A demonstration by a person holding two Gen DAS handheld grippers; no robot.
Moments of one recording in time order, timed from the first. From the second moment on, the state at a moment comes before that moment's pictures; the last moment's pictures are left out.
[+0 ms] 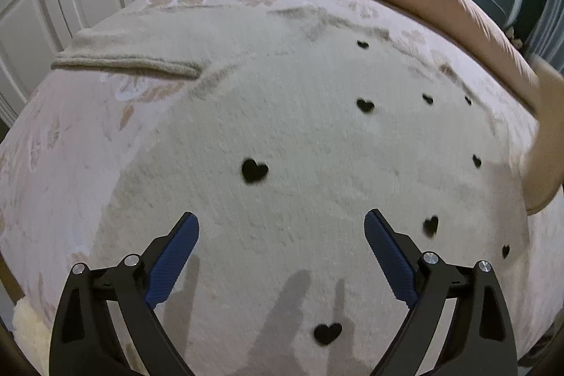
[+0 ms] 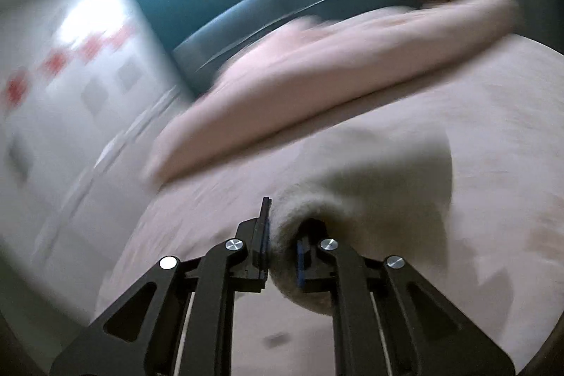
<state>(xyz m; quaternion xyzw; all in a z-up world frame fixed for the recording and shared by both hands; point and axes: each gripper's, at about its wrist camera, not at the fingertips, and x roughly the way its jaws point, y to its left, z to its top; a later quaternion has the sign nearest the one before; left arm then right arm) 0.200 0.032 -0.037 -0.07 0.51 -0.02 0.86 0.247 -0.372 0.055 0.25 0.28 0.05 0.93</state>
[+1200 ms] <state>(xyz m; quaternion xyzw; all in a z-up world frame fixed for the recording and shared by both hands) 0.368 -0.004 -0.042 -0.23 0.45 -0.12 0.85 0.180 -0.409 -0.047 0.36 0.31 -0.05 0.88</state>
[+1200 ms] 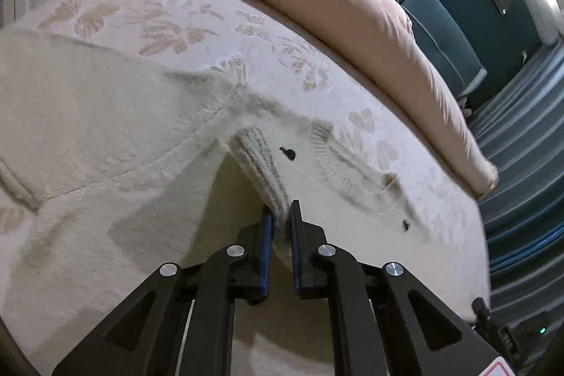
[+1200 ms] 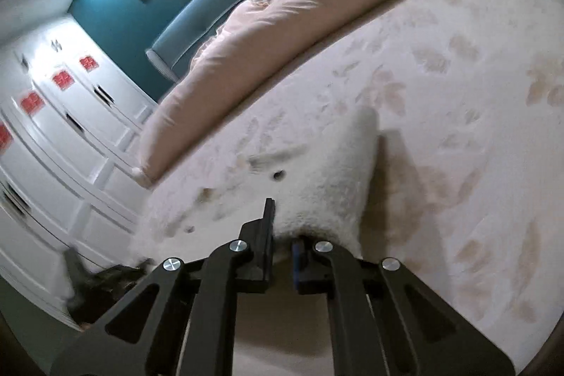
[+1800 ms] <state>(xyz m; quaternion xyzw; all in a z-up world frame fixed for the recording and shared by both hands) 0.356 -0.008 -0.086 -0.19 0.49 -0.10 0.84 0.167 -0.374 -0.042 0.23 0.37 -0.11 0.89</state>
